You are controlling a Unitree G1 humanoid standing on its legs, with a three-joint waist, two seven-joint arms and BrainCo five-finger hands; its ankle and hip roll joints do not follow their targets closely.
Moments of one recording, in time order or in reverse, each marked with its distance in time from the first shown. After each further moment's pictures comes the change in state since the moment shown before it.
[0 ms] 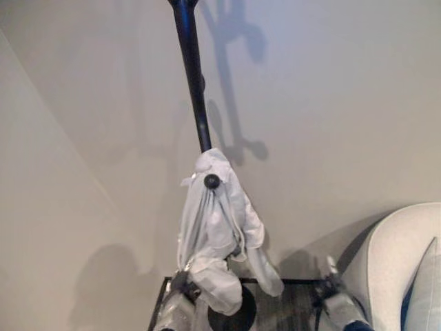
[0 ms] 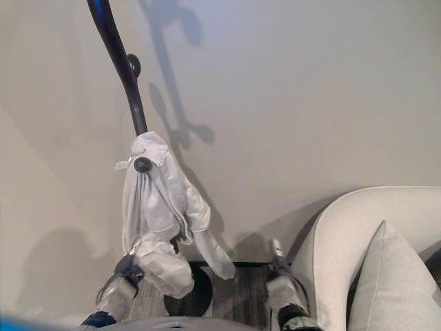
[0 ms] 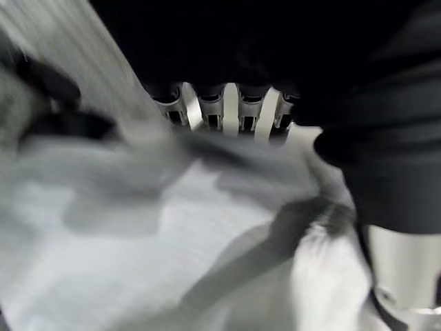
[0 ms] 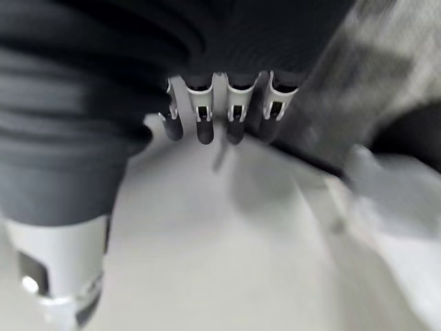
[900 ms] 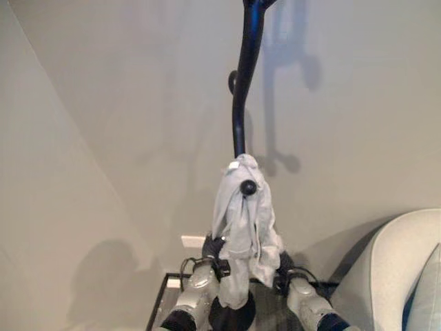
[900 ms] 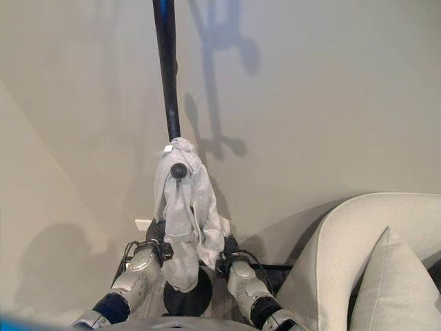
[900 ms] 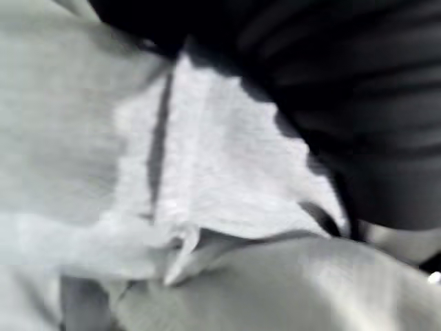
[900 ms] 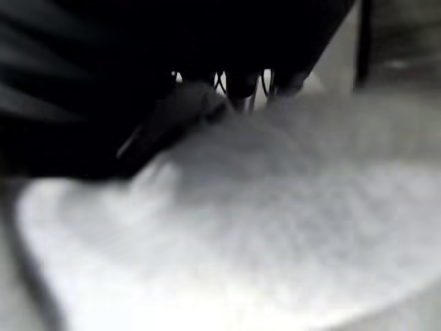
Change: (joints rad) left arm -0.100 0.014 -0.495 -0.398 0.161 -0.037 0.052; right arm -0.066 0.122 0.668 -0.272 -0.482 0.016 0.010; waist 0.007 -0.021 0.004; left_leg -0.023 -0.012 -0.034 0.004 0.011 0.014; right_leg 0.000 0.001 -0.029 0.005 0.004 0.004
